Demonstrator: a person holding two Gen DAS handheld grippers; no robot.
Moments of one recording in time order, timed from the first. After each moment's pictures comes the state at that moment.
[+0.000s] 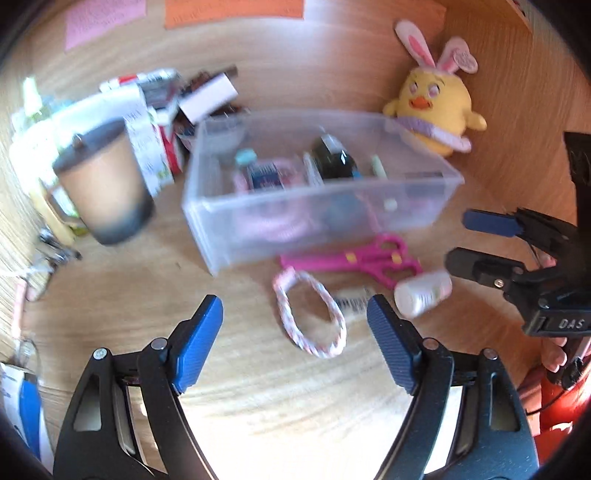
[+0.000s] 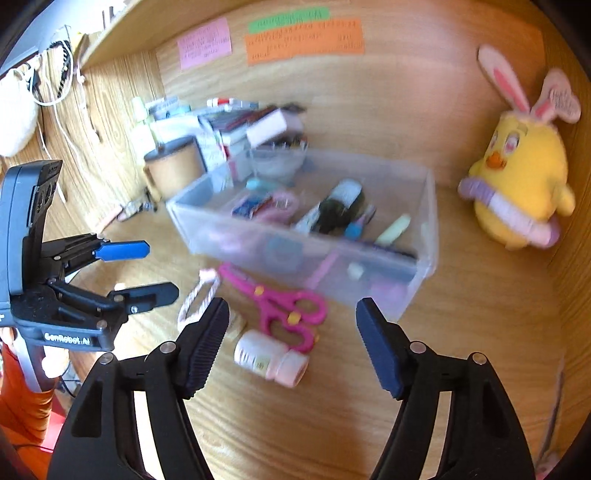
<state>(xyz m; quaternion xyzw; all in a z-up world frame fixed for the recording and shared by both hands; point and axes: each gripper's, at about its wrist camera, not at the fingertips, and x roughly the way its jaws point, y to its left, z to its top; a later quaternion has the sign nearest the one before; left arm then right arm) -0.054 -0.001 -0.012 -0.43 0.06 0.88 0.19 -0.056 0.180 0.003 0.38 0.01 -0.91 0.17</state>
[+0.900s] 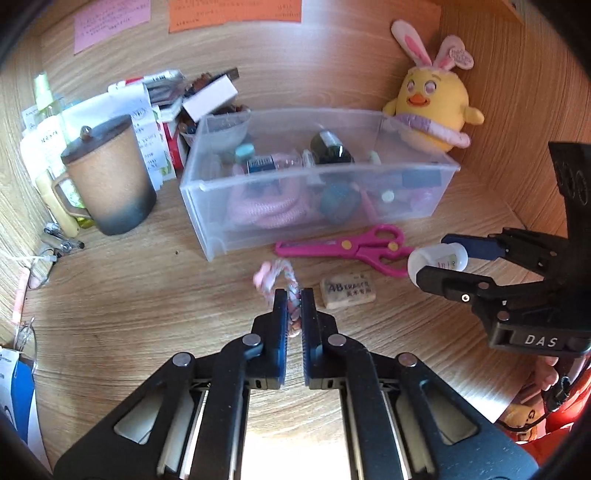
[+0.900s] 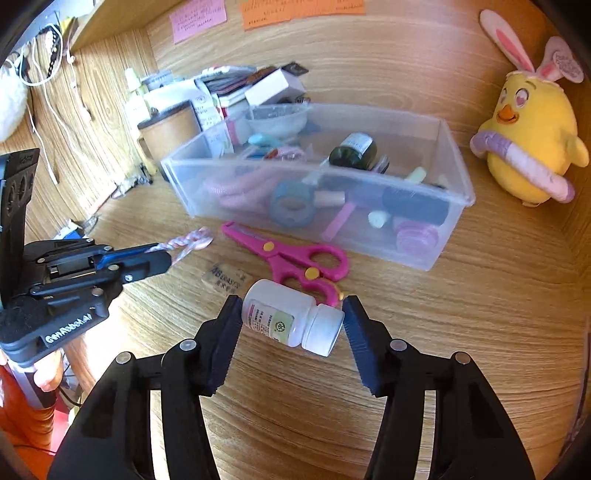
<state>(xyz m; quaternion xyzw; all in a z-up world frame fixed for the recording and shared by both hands) -0.044 0.003 -0.009 -0.40 0.05 0.90 0.17 -0.049 0.168 -0.025 0.41 0.00 -0.90 0.16</state>
